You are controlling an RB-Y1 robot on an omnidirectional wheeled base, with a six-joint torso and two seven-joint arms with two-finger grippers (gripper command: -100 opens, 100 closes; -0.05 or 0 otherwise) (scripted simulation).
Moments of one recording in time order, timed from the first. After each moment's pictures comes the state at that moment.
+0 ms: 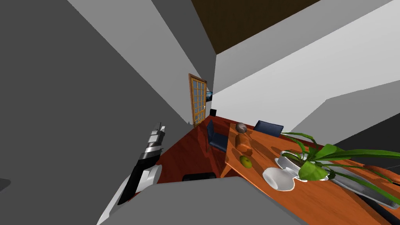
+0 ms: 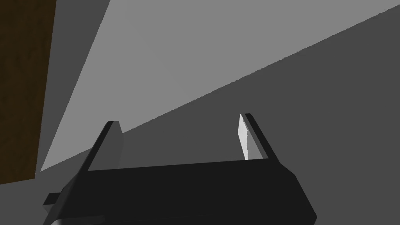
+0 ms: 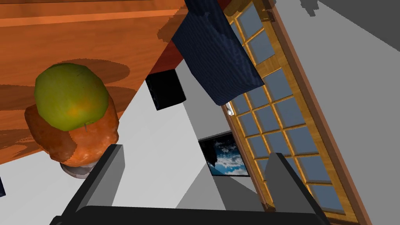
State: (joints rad) left arm 0.48 0.04 0.05 -2.24 0.00 -0.35 -0.13; right arm 1.19 -0.50 0.00 -1.88 0.24 -0.41 0.43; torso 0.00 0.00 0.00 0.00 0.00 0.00
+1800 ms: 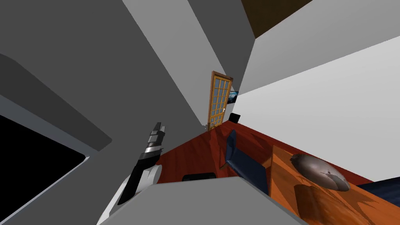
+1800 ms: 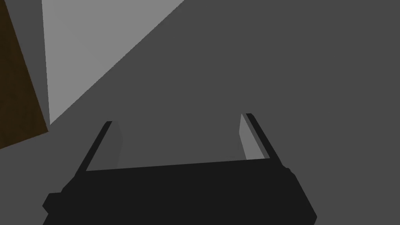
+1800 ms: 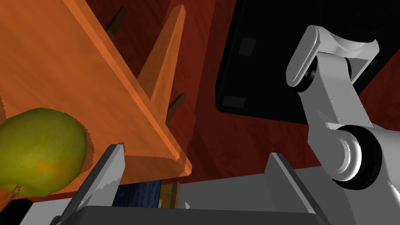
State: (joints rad) left arm 0.48 0.04 0.05 -2.24 0.00 -0.35 -0.13; right arm 1.45 -0.69 0.08 -1.44 0.45 -0.40 0.81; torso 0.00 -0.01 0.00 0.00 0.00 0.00
